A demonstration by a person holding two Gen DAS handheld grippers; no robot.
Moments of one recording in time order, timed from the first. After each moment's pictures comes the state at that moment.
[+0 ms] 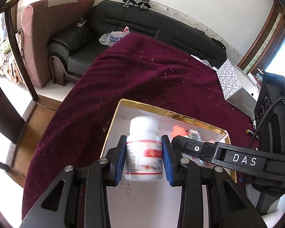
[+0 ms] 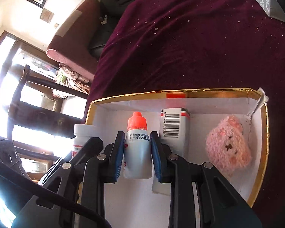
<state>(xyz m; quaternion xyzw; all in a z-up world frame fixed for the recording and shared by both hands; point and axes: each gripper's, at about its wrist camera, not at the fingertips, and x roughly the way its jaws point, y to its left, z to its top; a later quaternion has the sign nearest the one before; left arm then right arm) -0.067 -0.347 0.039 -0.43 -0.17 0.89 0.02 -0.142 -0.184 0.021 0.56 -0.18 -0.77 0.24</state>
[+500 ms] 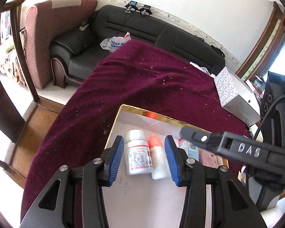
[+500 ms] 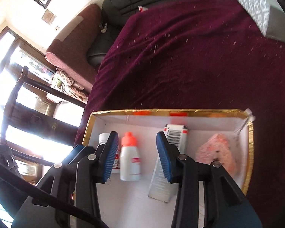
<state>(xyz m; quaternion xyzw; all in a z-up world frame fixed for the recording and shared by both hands) -0.052 -0.349 0.054 -0.41 -0.18 0.90 0.01 -0.138 -0.172 0.049 0.52 -0.15 -0.81 0.23</state>
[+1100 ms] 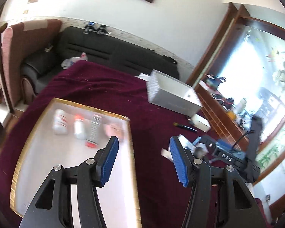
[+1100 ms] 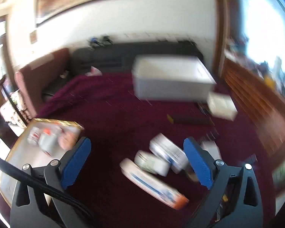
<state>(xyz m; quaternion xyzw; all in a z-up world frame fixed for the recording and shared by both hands) 0.077 -0.208 0.142 -0.32 -0.18 0.92 0.14 0.008 0.073 0.111 0.37 -0.05 -0.93 0.07</state>
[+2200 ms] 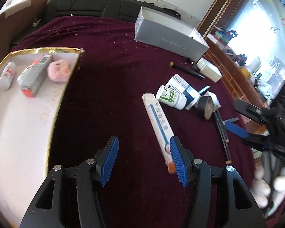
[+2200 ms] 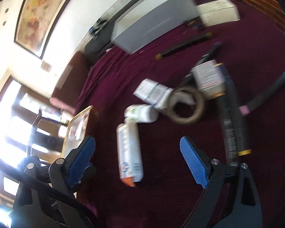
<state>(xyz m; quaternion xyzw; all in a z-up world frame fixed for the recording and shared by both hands) 0.036 -0.065 0.044 -0.47 -0.12 0.87 0.13 0.006 0.198 0.050 0.45 -0.29 -0.82 0.18</state>
